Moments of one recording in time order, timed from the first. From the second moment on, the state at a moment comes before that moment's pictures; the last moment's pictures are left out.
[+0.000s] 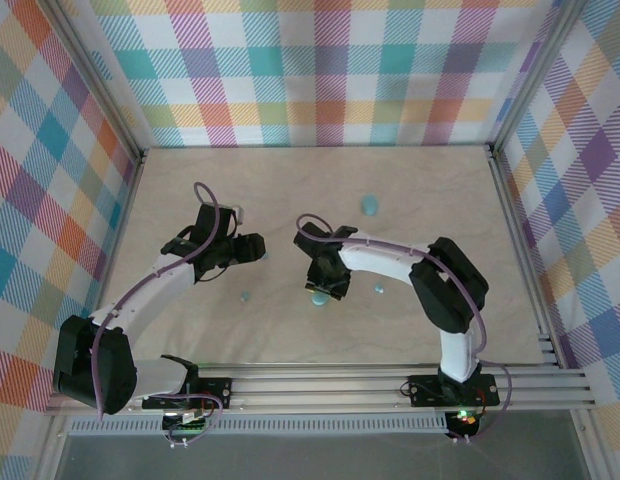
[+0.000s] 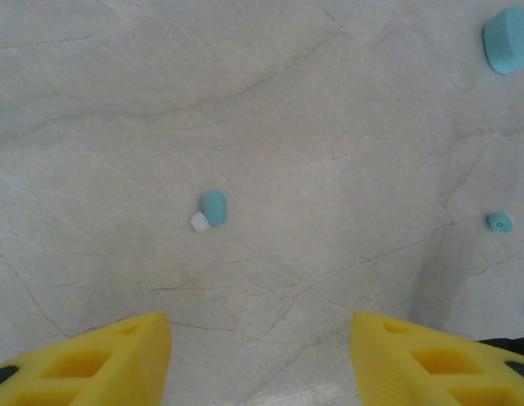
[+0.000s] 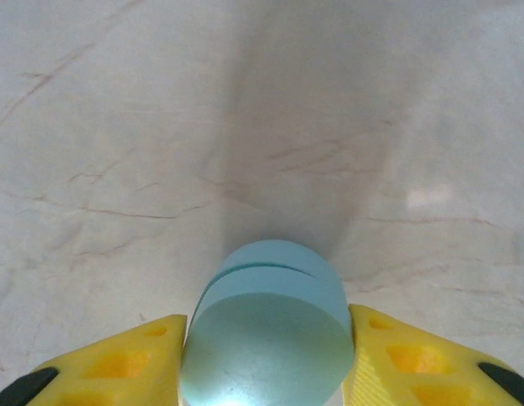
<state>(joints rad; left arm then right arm) -0.34 1.28 0.87 -0.48 0.13 -0.45 0.87 1.93 1.36 -0.84 -0.06 1.13</state>
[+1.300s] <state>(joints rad) -0.34 1.00 0.74 -0.40 0.09 -0.35 0.87 1.86 1.42 -1.00 -0.04 0.40</state>
